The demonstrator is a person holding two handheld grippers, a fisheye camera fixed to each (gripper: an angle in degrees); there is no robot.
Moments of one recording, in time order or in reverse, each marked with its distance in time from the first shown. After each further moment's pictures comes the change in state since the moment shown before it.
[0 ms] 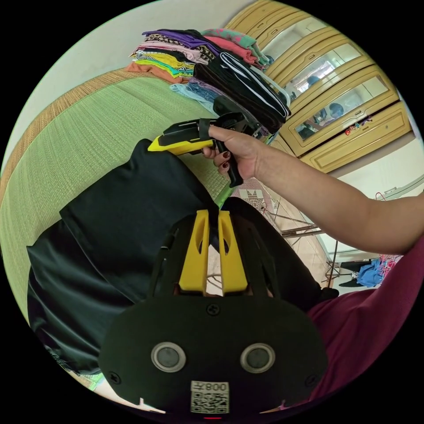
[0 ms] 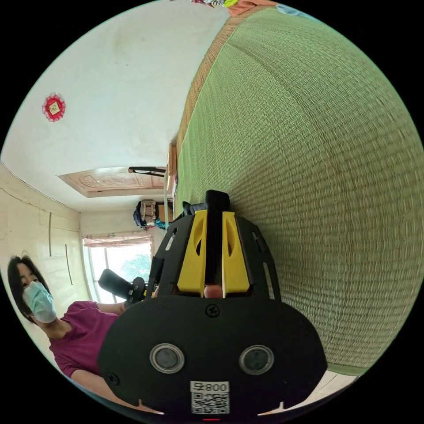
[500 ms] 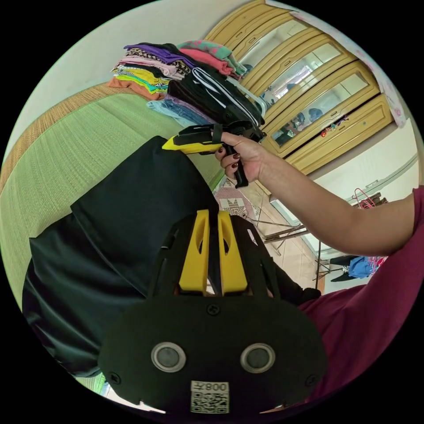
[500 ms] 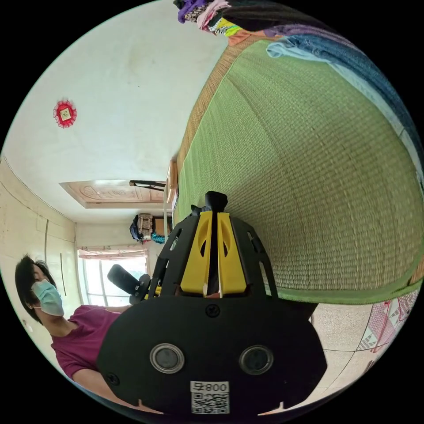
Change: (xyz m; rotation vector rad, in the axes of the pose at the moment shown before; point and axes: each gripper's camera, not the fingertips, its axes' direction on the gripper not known) left arm -0.036 0.064 -0.081 0.092 0.111 0.074; right arm -0.069 0.026 -0.027 0.136 0.060 0.010
